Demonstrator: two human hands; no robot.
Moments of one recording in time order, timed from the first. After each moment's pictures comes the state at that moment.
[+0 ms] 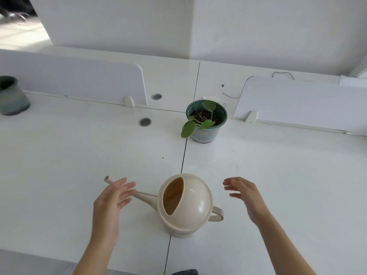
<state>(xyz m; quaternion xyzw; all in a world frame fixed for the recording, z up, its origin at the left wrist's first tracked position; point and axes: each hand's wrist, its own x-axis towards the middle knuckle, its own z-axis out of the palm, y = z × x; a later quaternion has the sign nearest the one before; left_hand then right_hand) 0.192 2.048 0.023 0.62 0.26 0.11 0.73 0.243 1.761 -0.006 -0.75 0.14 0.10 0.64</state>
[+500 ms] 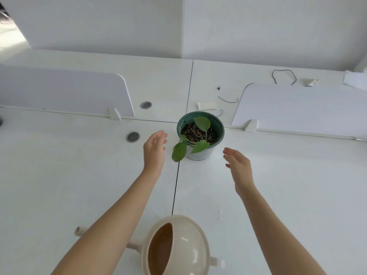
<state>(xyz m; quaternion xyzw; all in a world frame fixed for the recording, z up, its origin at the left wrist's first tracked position) 0.417 1.964 0.023 0.67 0.18 0.07 0.72 0.385 1.769 0.007 -0.72 0.19 -0.01 0.66</state>
